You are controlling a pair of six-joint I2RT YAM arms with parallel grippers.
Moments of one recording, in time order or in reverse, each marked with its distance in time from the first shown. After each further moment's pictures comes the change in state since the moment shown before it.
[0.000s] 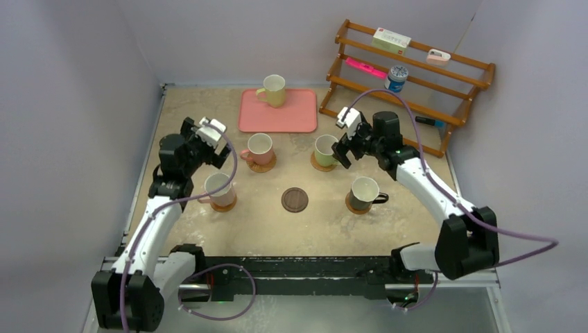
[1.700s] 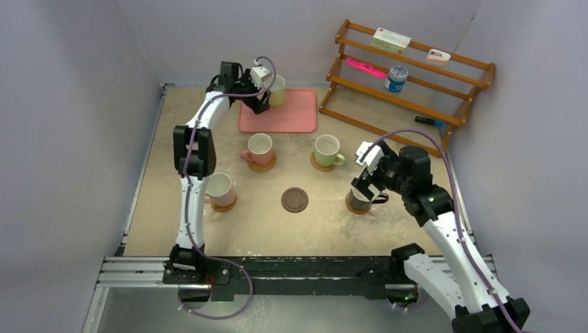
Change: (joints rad) left arm -0.077 1.588 1.621 -0.468 0.333 0.052; right arm -0.004 -0.567 -0.176 -0.351 0.073 -0.139
